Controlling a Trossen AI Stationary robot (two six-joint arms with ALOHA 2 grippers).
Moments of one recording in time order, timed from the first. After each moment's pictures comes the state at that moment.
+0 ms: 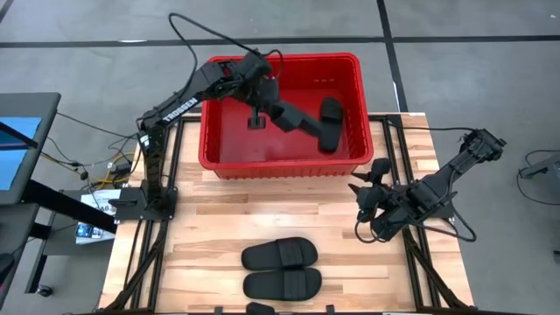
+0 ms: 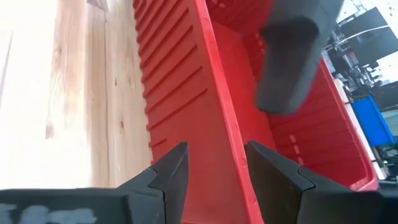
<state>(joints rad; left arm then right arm) 0.49 1.93 2.30 -1.24 -0.02 0.61 0.65 1.15 1.01 -1.15 1.02 0.33</state>
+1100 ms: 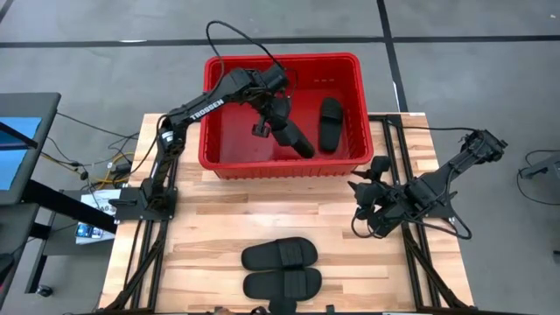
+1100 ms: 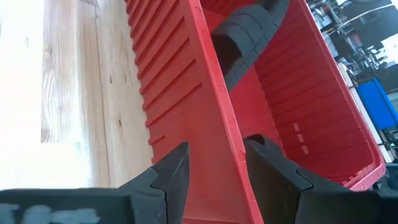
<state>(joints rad) 0.49 2.13 2.35 -1.32 0.01 0.84 0.60 1.15 1.01 -1.15 1.00 0.37</state>
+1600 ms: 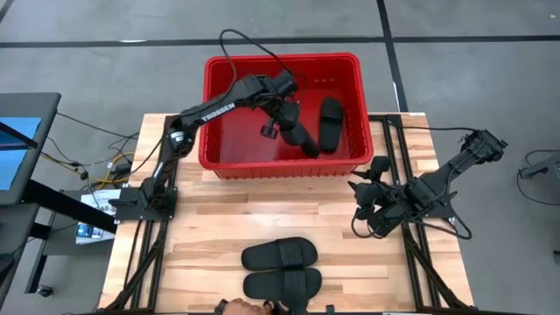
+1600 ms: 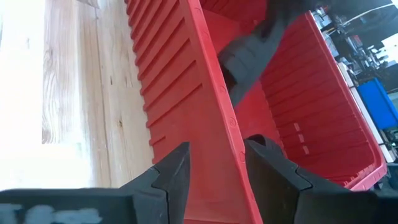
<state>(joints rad) 0.48 2.20 2.36 -1.20 -0.03 0.94 0.60 1.15 1.01 -1.14 1.00 0.37</state>
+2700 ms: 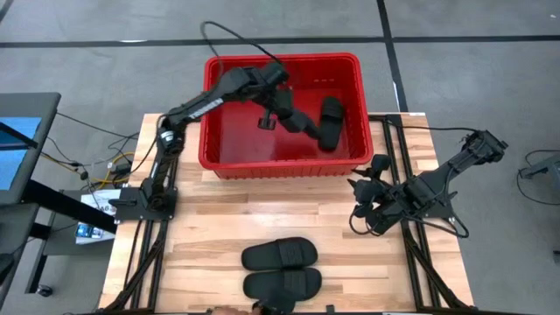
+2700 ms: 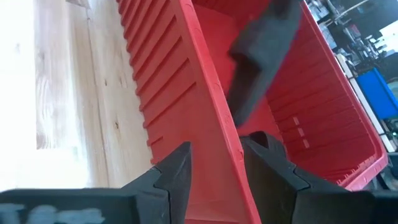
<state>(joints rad) 0.50 2.13 2.36 -1.19 -0.08 0.83 0.57 1.15 1.01 -1.14 1.00 0.39</state>
